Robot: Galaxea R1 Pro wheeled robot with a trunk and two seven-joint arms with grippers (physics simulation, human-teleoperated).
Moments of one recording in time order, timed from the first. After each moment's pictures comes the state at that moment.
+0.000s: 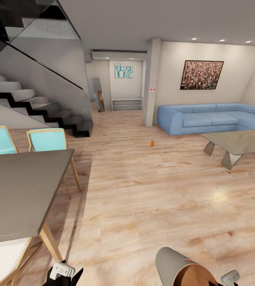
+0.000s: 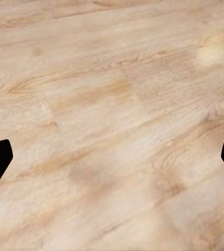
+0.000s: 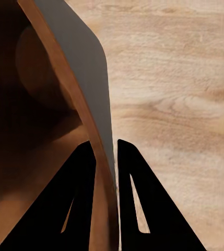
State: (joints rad) left arm -0.02 0.12 0.09 -0.98 -0.02 -0.06 -0.47; right arm -0.28 -0.34 -0.22 -0.29 0.15 -0.35 0.62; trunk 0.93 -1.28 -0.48
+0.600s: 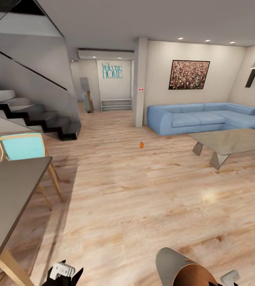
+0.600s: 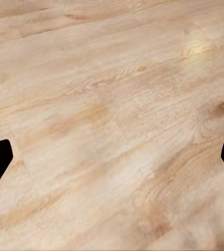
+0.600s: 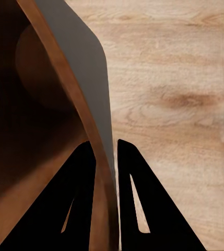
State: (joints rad) left arm -0.02 0.12 0.10 -0.98 -0.02 -0.06 -0.47; right arm -0.28 -0.34 -0.21 -0.29 0.15 -0.34 0.61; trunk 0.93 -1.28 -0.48
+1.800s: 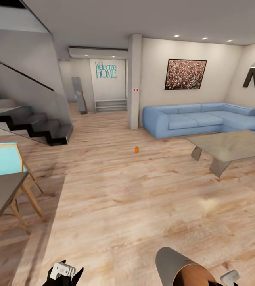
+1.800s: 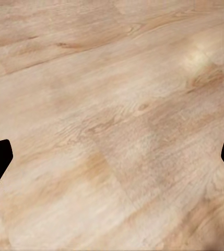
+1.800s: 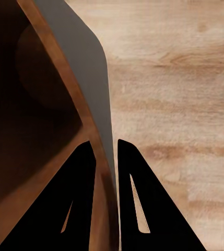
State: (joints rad) left arm -0.02 0.12 0.09 -0.98 -0.02 -0.06 -0.46; right arm -0.28 -0.33 -0.21 -0.29 0.15 -0.35 0.61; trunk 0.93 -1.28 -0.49
